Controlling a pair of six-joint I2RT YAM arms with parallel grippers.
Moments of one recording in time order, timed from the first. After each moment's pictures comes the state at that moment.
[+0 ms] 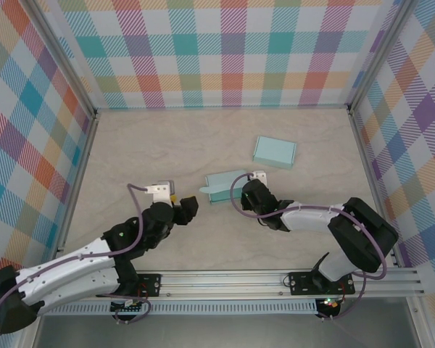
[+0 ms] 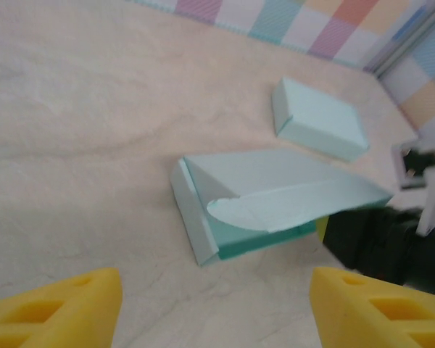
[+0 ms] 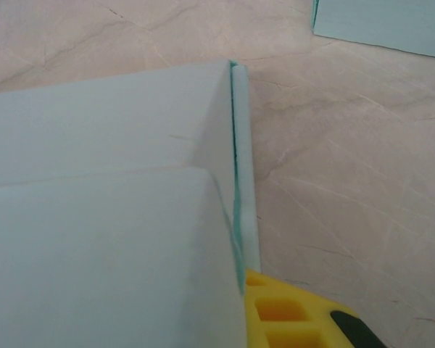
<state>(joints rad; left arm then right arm) -1.00 0.73 0.52 -0.26 -0.56 -0.70 0.81 1.50 0.59 0.14 0.37 0.54</state>
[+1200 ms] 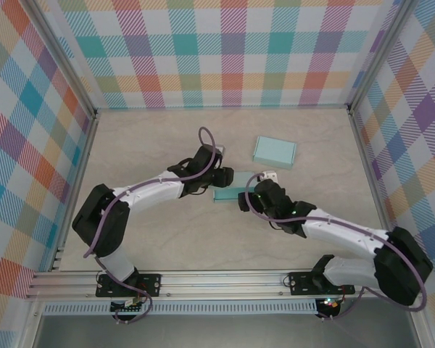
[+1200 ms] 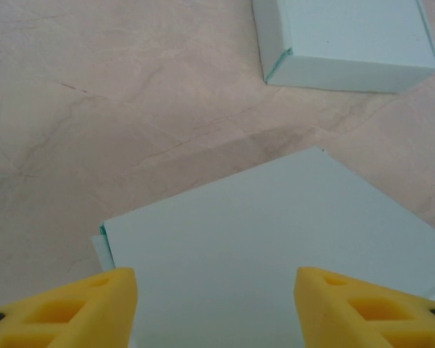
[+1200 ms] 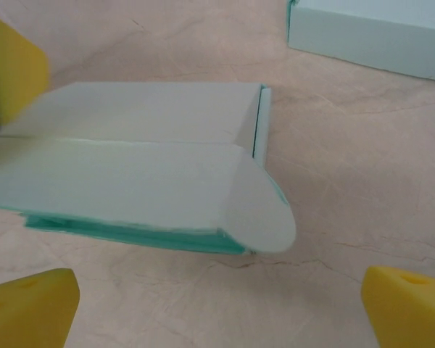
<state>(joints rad) -0.72 1.69 1.13 -0.23 -0.06 -0.44 0.82 1.15 0.61 -0.22 0.33 0.54</state>
